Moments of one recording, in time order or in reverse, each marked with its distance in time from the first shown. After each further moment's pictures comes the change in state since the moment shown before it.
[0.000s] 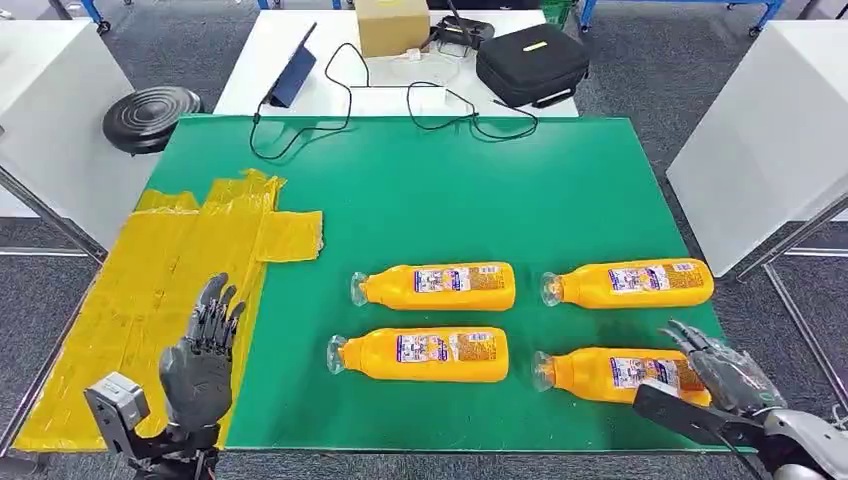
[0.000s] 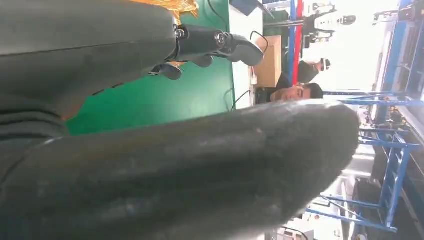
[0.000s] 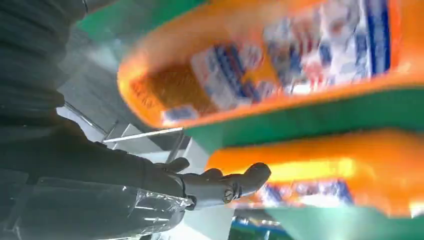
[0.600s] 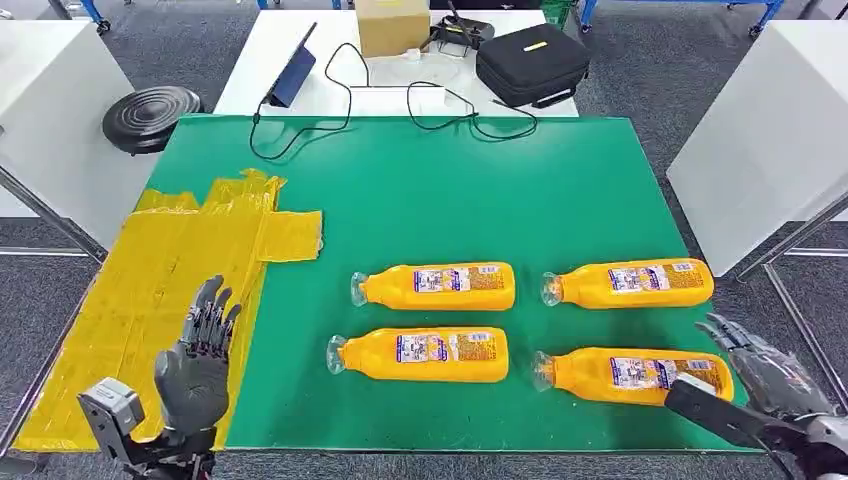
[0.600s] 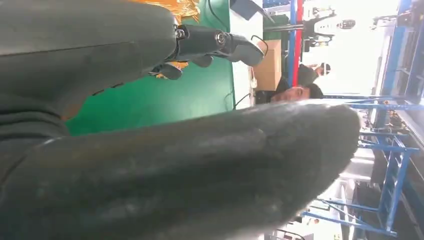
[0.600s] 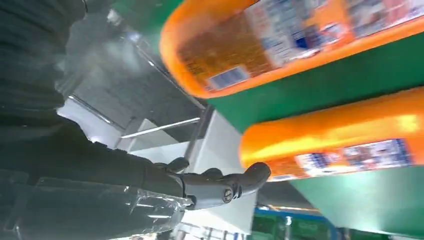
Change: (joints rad) left arm 0.018 -0.001 0.009 -0.014 0.000 0.008 -0.005; right arm 0.055 -0.003 -0.138 -0.058 -0.008 -0.028 -0.018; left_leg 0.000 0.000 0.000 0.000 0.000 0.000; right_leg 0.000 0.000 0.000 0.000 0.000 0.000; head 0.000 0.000
